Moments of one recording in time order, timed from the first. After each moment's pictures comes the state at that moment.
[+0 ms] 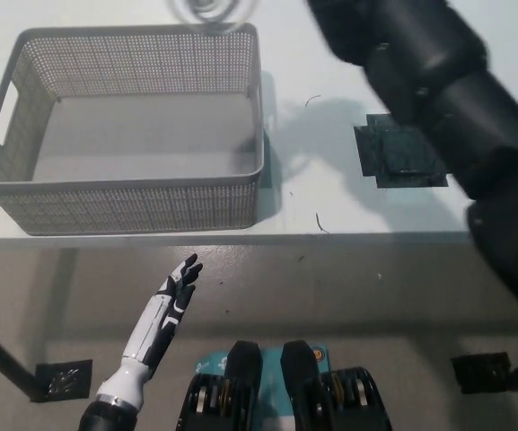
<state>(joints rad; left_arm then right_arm) -0.21 0.12 -0.11 0.44 0.12 -0.43 -0.02 -1.52 -0.07 0.57 1.09 -0.94 -0.37 -0.98</state>
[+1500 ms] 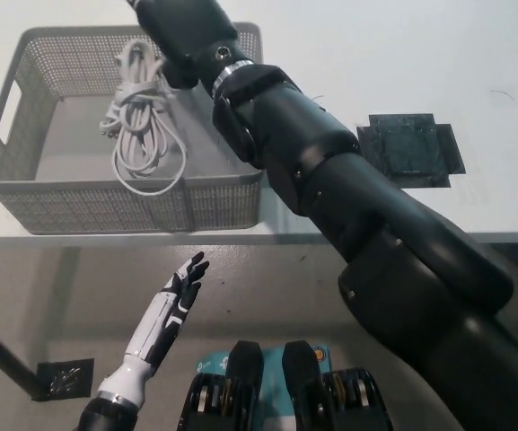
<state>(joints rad) -0.21 0.12 -0.11 0.42 0.12 -0.43 -0.06 -1.50 0.17 0.57 1.48 -0.88 -0.13 -0.37</state>
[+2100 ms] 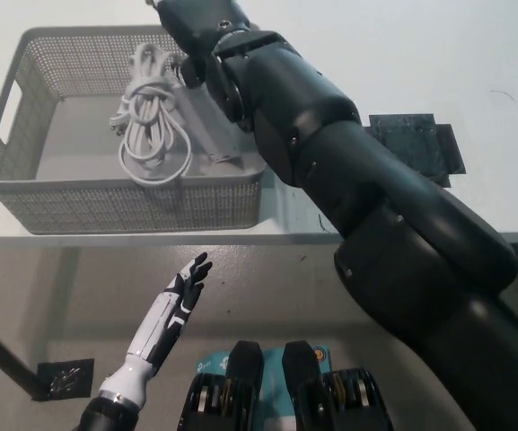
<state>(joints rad) -0.21 0.12 -0.11 0.42 0.12 -0.43 -0.07 -1.58 0.16 0.56 1.48 -0.82 0.02 0.05</state>
